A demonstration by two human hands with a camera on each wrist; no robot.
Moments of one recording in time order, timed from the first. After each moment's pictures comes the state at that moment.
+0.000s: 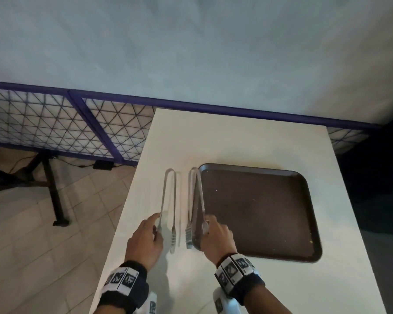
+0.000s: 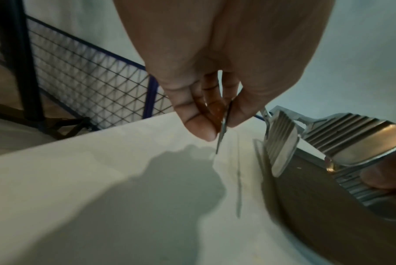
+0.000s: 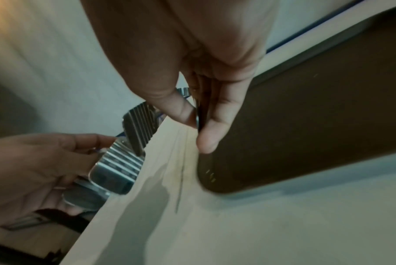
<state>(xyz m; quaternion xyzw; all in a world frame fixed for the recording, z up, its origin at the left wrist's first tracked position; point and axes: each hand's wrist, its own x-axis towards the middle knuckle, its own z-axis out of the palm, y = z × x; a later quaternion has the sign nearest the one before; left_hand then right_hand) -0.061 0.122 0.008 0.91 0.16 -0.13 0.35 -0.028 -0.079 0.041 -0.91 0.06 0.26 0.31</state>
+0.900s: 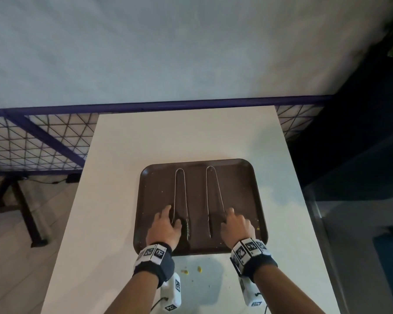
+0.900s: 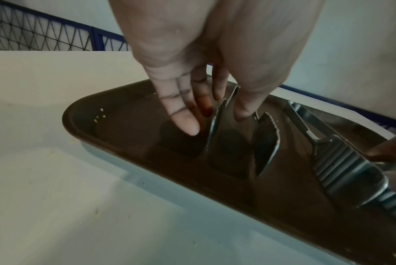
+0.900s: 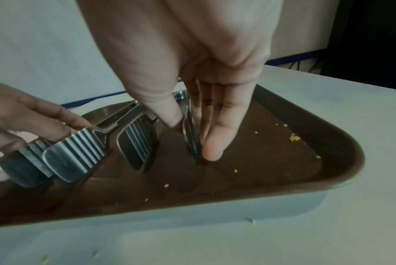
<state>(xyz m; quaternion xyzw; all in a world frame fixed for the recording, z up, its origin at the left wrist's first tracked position) 0.005 -0.096 -0.021 0.93 0.16 -0.23 0.23 -0.006 -0.299 -0.004 -0.94 0.13 0.26 0.18</state>
